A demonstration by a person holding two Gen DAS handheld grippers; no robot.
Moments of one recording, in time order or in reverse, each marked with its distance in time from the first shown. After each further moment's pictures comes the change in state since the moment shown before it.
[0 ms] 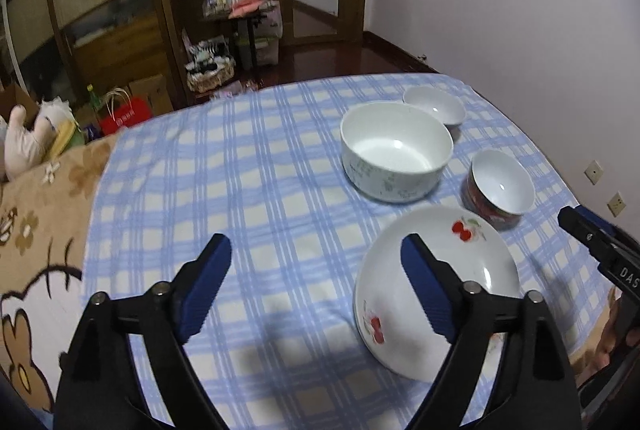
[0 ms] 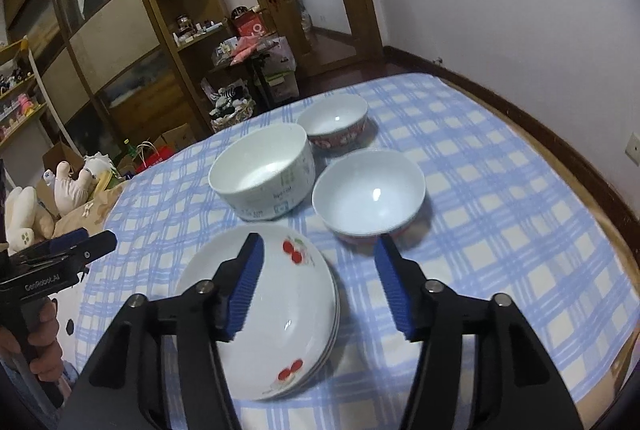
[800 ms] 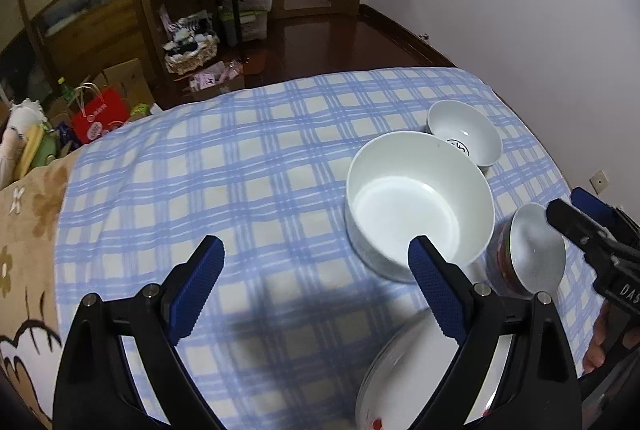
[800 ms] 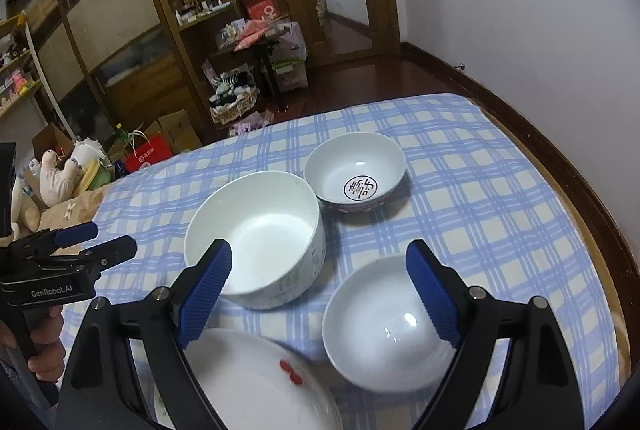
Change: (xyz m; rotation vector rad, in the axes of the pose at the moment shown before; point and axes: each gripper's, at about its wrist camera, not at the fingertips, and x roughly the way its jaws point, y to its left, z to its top) left arm 0.111 0.002 0.092 -0.006 0.135 -0.058; right arm 0.111 0.024 0.089 -0.093 0.088 0.005
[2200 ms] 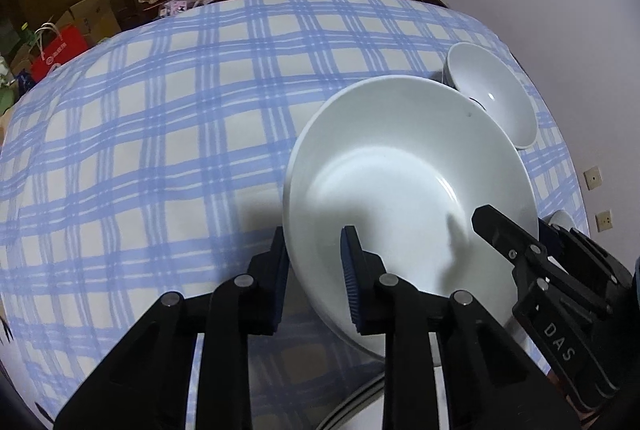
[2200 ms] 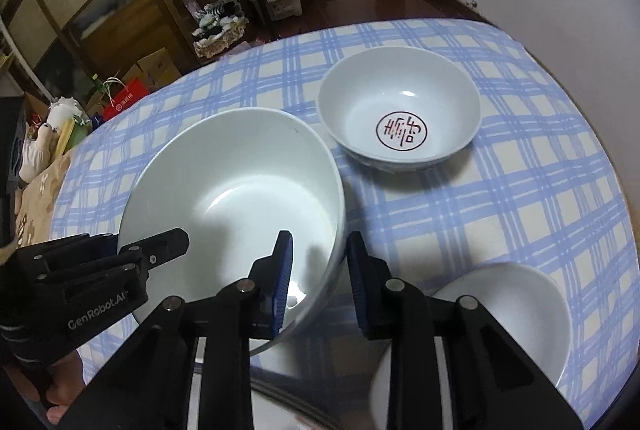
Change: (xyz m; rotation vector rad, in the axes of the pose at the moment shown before) left arm 0.093 -0.019 0.005 -0.084 0.243 -0.077; right arm 0.095 0.022 -0.003 0.017 0.236 -0.010
